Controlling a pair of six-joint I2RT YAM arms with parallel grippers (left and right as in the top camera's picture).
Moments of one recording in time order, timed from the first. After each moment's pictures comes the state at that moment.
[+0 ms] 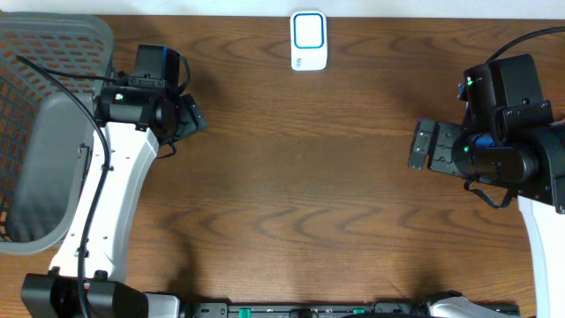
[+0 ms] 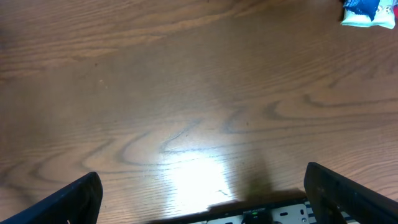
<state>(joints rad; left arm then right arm) -0.10 1.54 1.45 -1.14 -0.22 -0.56 0.24 1.39 1.89 -1.69 0.10 0.46</state>
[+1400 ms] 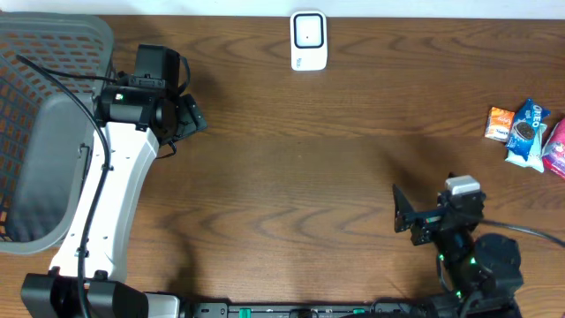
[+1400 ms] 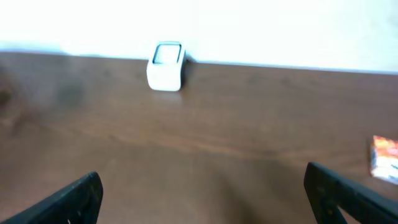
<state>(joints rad) -0.10 1.54 1.44 -1.13 -0.22 -0.56 0.17 0.25 0.42 -0.42 -0.06 0.03</state>
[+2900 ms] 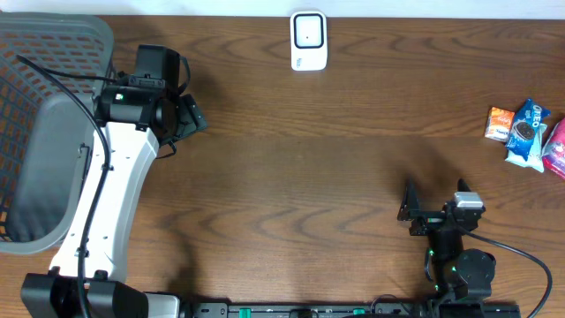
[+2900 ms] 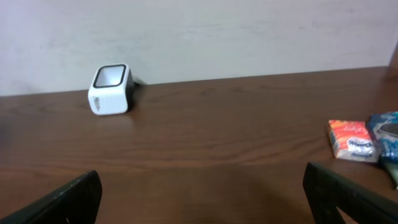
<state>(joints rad) -0.10 1.54 1.44 -1.14 -0.22 -0.56 0.02 0.01 0.01 -0.07 0.00 0.08</state>
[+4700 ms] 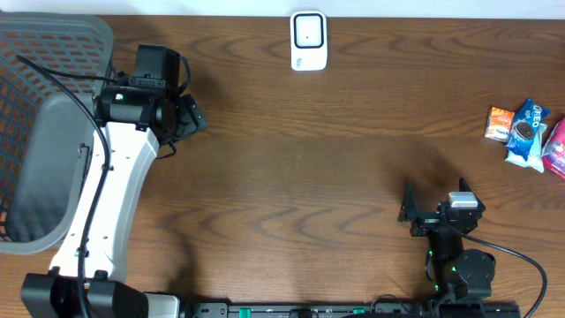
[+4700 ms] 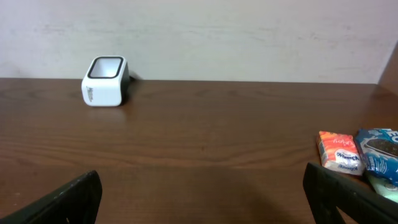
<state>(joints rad) -0.10 1.54 1.44 -1.14 -0.22 -0.56 0.02 0.01 0.01 -0.07 0.00 -0.01</state>
